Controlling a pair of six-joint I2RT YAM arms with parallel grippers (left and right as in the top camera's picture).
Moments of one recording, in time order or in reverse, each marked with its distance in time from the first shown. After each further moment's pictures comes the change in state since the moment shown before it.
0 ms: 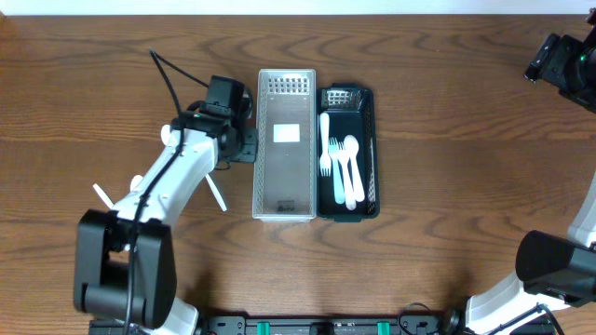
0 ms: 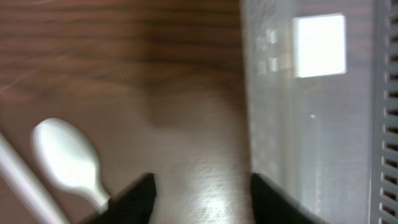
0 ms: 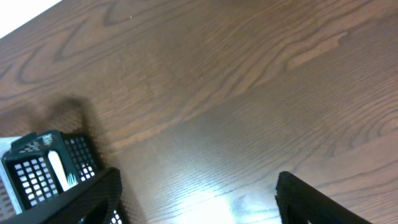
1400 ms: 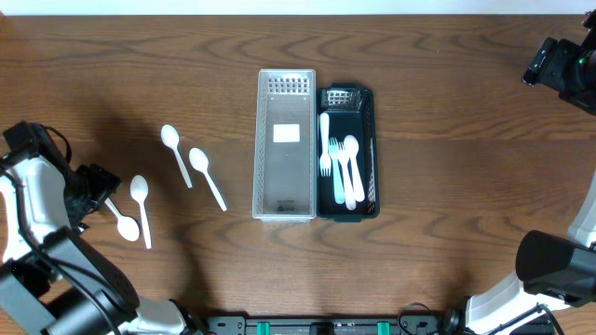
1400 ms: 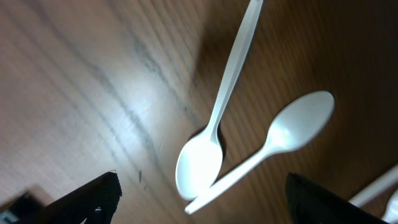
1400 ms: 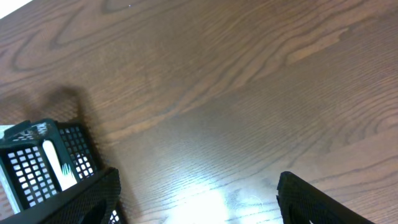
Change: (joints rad) left arm 0.842 -0.012 0.018 -0.313 -0.049 -0.277; right arm 0.000 0.000 0.000 -0.028 -0.003 -0.031
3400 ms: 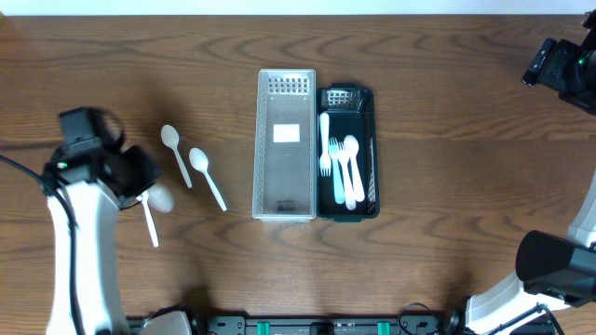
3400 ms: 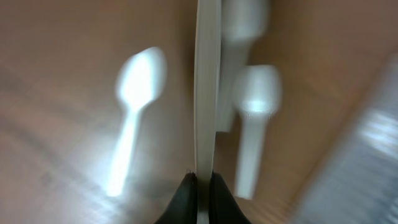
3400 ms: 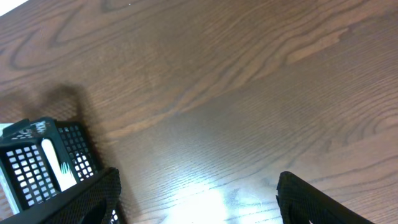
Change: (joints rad) left arm -0.371 -0.375 -0.089 0.051 0.116 0.043; right arm 0.000 0.000 0.000 -0.002 0.000 -0.006
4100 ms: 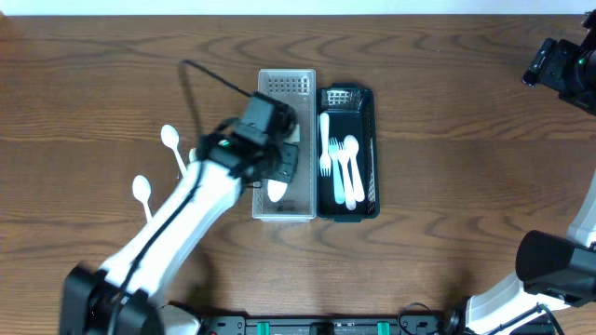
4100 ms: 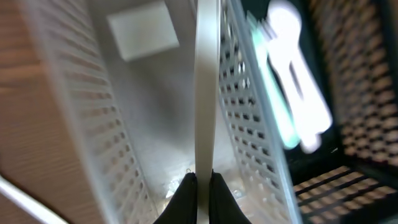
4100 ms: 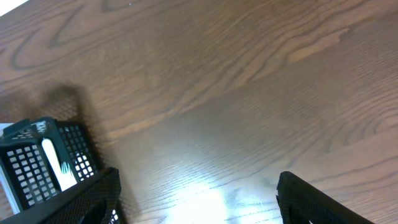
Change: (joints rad) left arm -0.743 0.249 0.075 0.192 0.019 0.168; right arm 0.000 0.000 0.000 0.000 -0.002 0.000
